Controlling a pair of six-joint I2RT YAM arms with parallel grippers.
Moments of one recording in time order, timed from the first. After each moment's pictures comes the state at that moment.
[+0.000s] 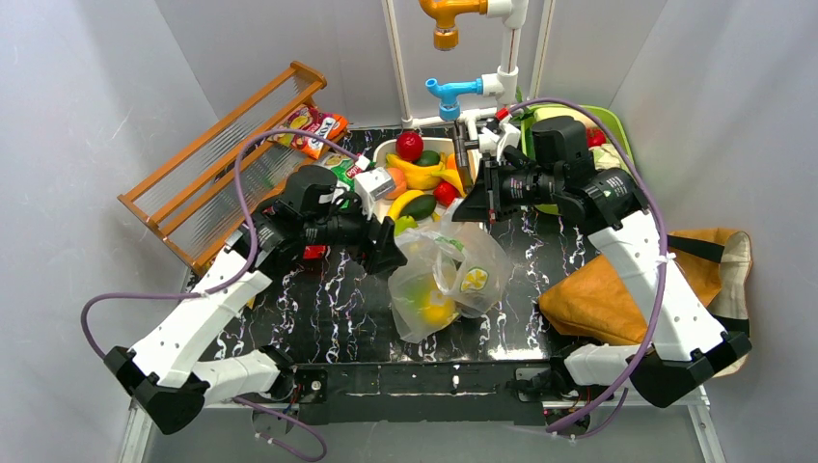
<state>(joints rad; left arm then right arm) -0.68 1.10 1.28 -0.77 0.52 -0.06 0.54 1.26 1.61 -0.95 -0.62 0.39</state>
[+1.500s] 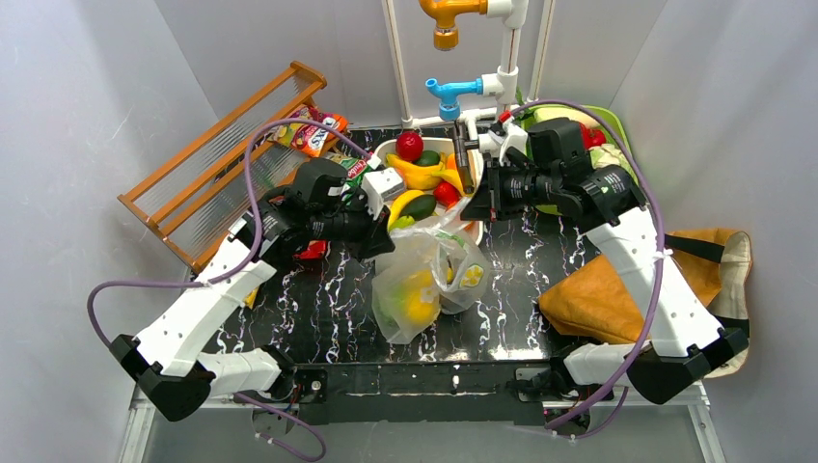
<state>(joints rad) -0.71 1.19 1.41 -0.90 0.41 0.08 0.55 1.28 1.64 -1.01 -0.49 0.39</state>
